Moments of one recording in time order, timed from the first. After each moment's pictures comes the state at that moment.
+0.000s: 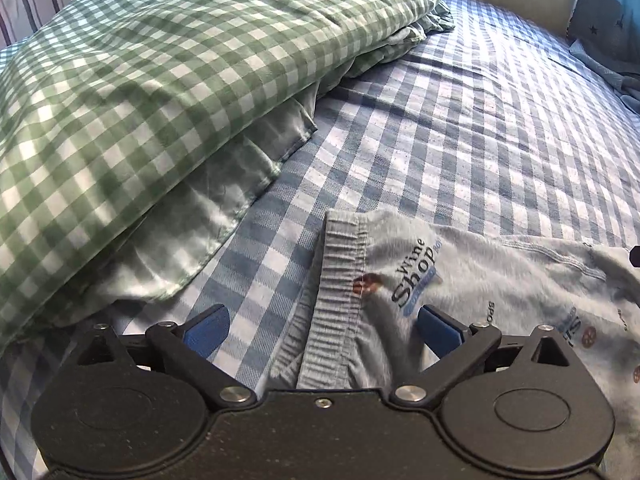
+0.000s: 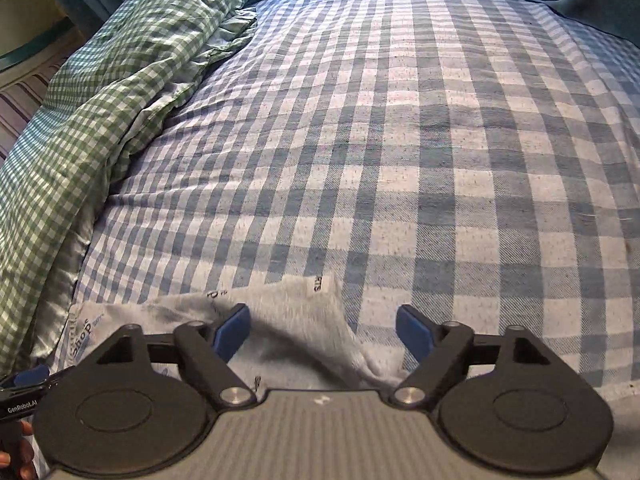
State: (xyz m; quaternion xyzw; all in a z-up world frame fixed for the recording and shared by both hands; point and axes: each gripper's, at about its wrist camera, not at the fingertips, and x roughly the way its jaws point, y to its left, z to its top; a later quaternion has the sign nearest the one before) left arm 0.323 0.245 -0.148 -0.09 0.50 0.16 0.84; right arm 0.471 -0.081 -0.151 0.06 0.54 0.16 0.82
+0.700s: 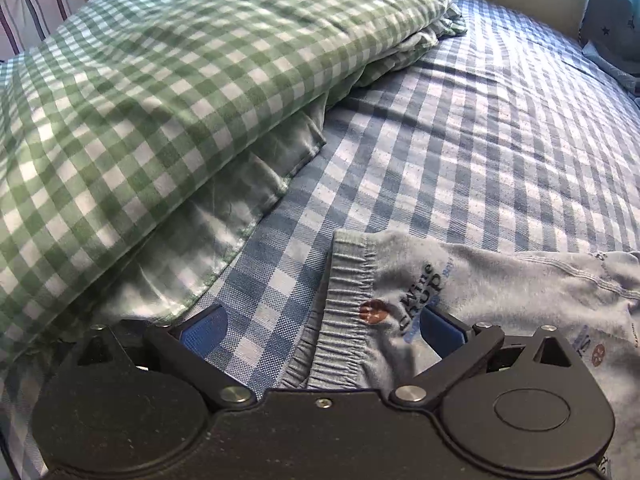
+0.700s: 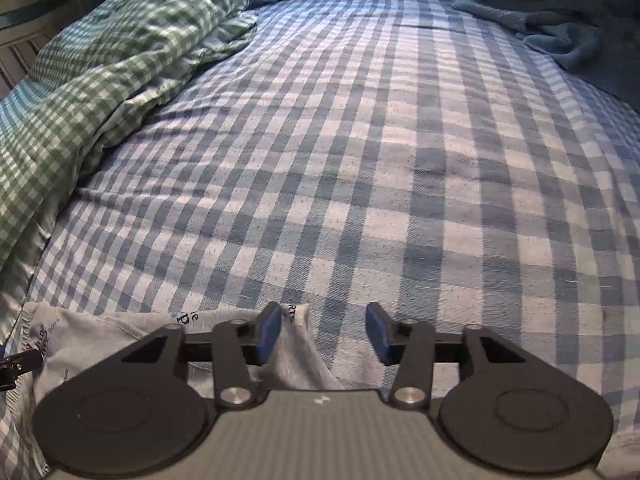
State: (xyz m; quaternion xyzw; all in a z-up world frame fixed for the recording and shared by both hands) left arm 0.328 0.239 -0.140 -0.08 0.49 0.17 0.85; right arm 0.457 -0.076 -0.131 -0.01 0.48 0.12 0.87
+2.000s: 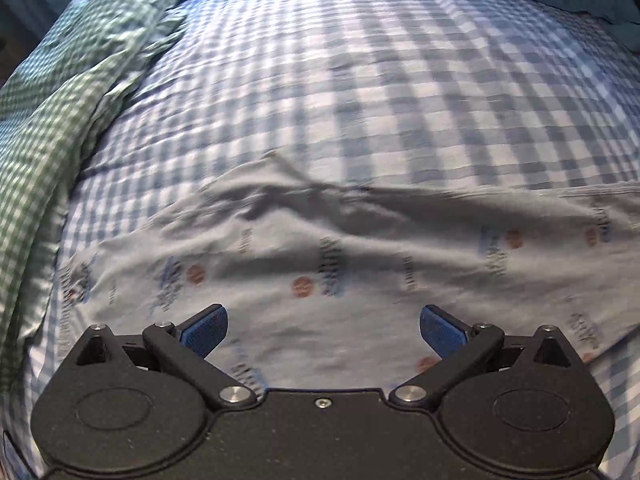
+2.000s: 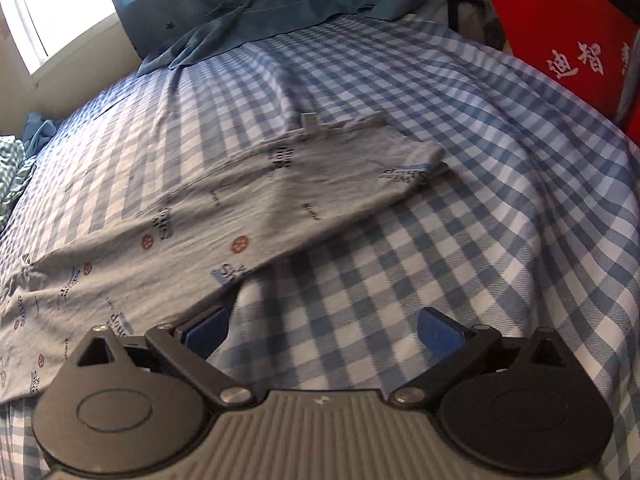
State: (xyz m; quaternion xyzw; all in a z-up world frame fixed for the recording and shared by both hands) left arm 0.329 -0.106 -0.092 0.08 0.56 0.00 0.83; right arm 0.158 -0.474 -0.148 0.17 0.44 -0.12 0.88
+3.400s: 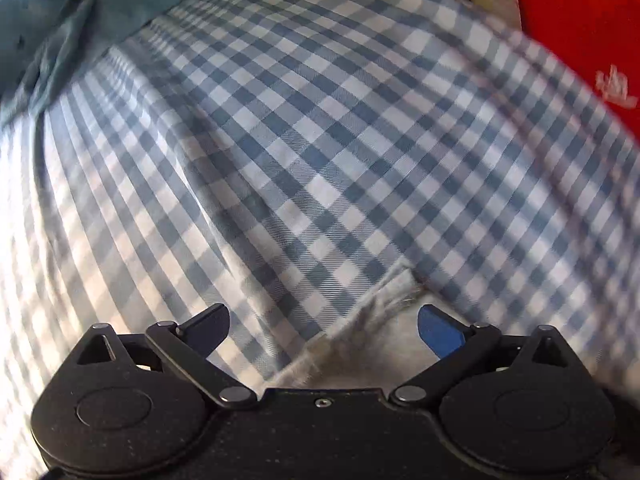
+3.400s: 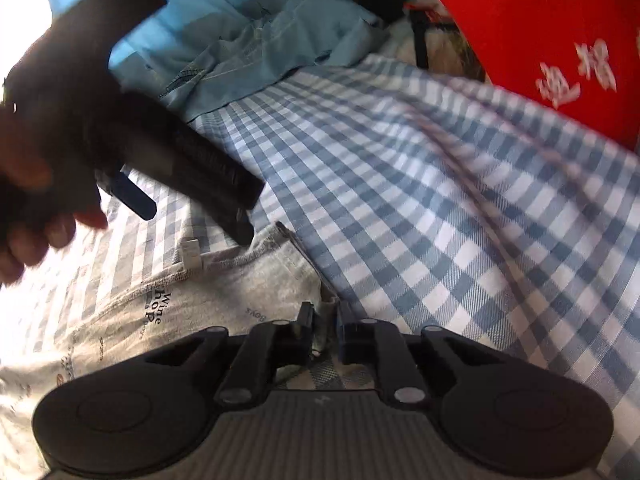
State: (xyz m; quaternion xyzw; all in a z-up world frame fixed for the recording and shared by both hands) left arm 0.431 -0.539 -0.114 0.22 0.57 -0.27 0.74; right arm 0.227 -0.574 -0.175 0.17 0.34 -0.13 0.91
